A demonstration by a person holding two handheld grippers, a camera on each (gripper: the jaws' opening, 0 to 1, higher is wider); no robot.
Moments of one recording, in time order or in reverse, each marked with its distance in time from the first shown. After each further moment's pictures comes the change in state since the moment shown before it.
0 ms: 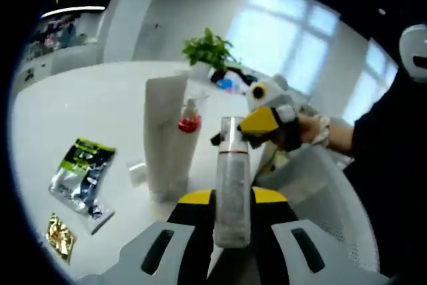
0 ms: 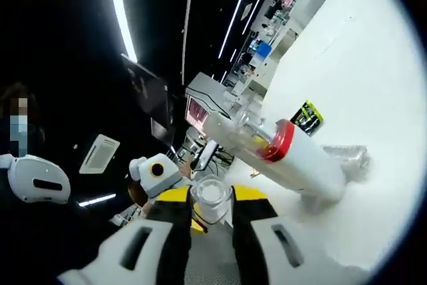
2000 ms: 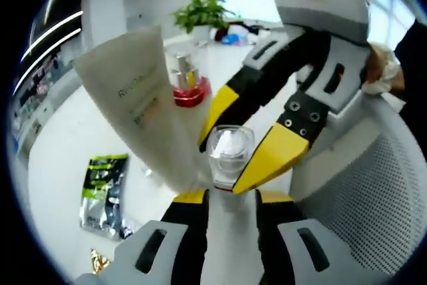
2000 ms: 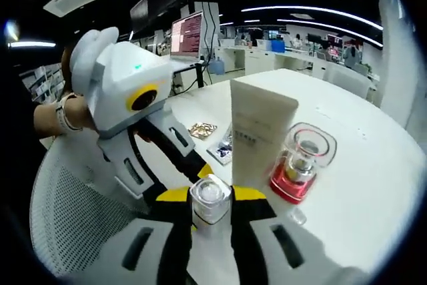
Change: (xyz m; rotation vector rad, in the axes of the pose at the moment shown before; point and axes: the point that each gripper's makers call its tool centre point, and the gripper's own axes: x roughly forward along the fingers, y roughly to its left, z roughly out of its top) left arm 0.038 0.047 -0.024 0.254 0.274 0.189; right arm 0.026 -0.038 -0.020 -0.811 0.445 -0.422
